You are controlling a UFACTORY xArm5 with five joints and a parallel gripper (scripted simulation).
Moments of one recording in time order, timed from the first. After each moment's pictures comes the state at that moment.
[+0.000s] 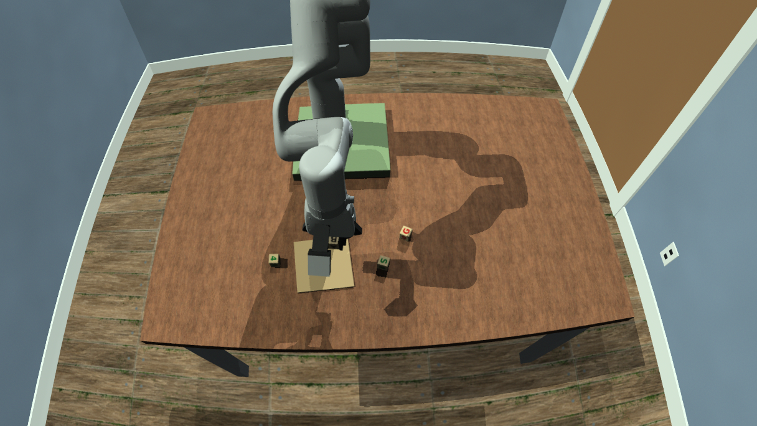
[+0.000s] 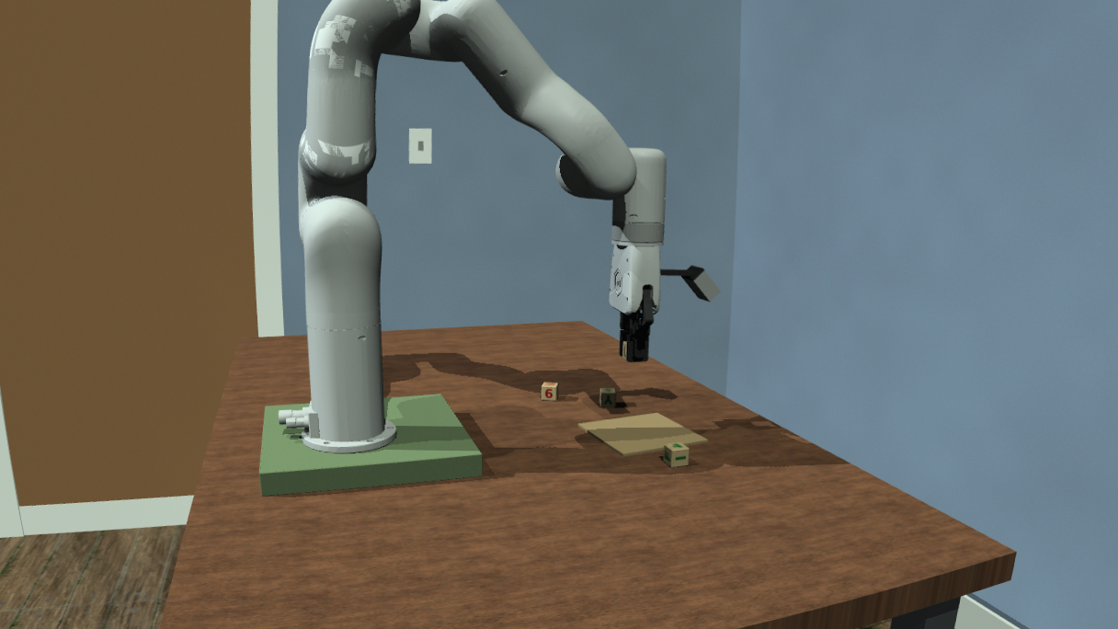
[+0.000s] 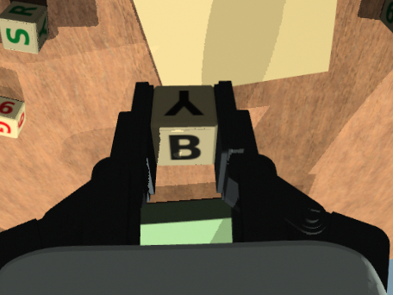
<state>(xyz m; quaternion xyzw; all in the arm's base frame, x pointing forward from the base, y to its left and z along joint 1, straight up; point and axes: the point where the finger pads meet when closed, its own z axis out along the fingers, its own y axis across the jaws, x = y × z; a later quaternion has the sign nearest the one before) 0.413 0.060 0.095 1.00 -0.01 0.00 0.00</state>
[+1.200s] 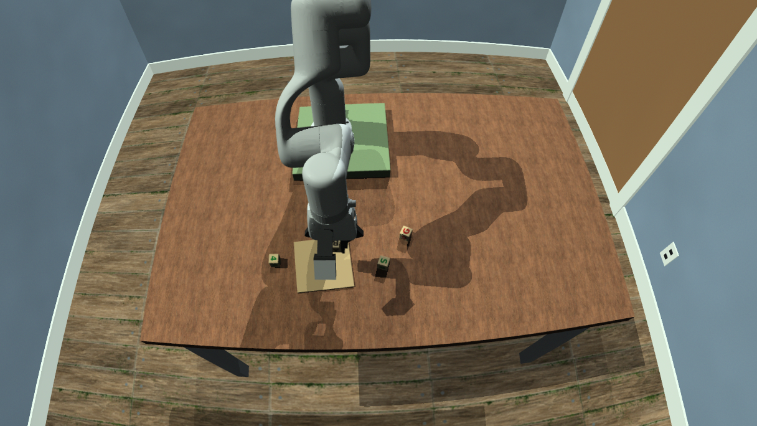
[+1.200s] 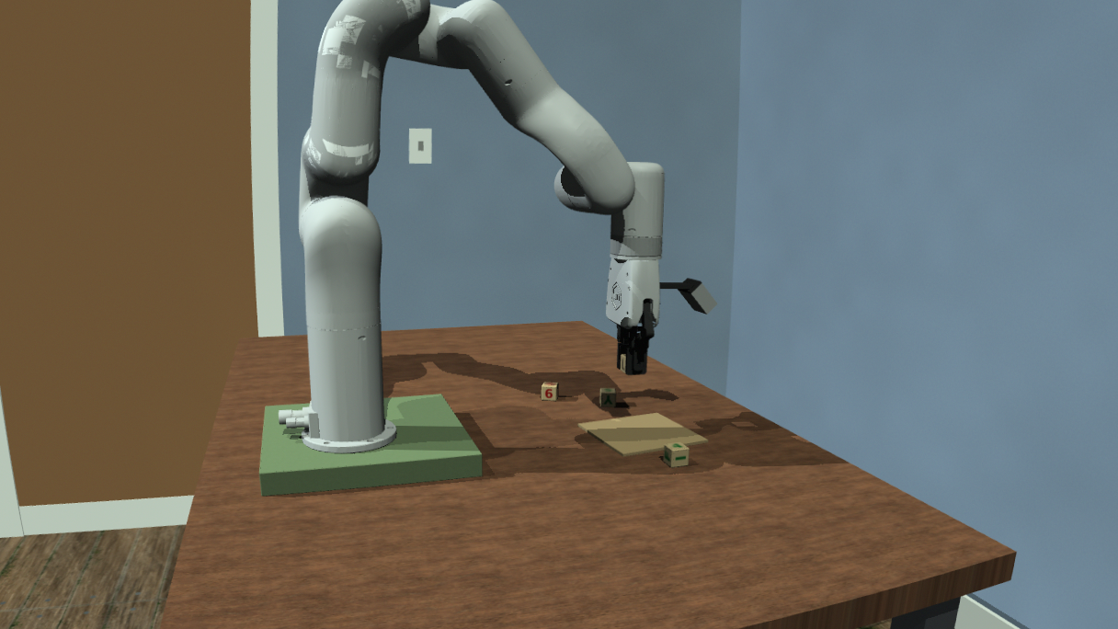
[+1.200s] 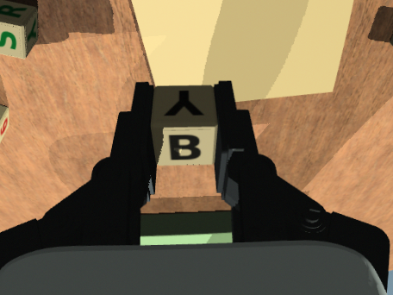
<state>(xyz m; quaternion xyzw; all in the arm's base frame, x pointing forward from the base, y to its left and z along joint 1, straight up) 0.412 0.062 0.075 1.00 0.03 0.00 0.00</state>
